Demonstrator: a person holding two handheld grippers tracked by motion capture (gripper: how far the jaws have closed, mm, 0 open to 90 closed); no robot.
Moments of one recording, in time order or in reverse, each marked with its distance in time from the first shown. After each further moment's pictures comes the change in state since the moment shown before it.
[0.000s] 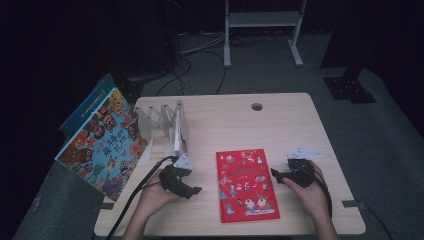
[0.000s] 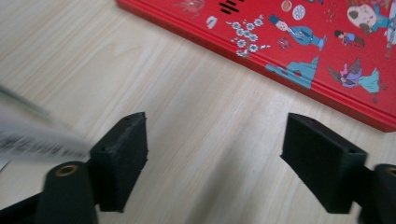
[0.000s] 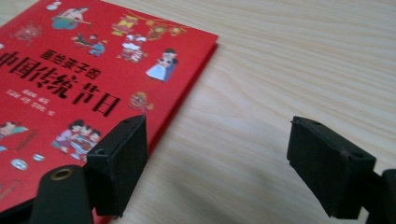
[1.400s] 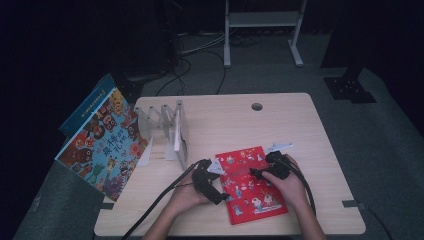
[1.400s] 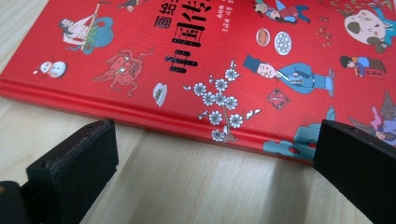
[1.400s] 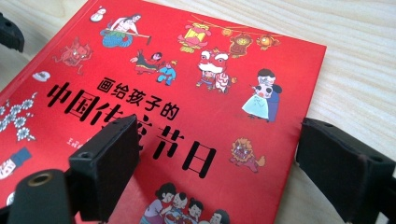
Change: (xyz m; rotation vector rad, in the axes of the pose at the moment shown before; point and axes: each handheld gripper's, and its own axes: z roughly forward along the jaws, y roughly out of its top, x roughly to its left) left arm -0.023 0.036 0.076 -0.043 -0.081 0.095; right arm 0.032 0.030 0.046 0.098 0.133 -0.028
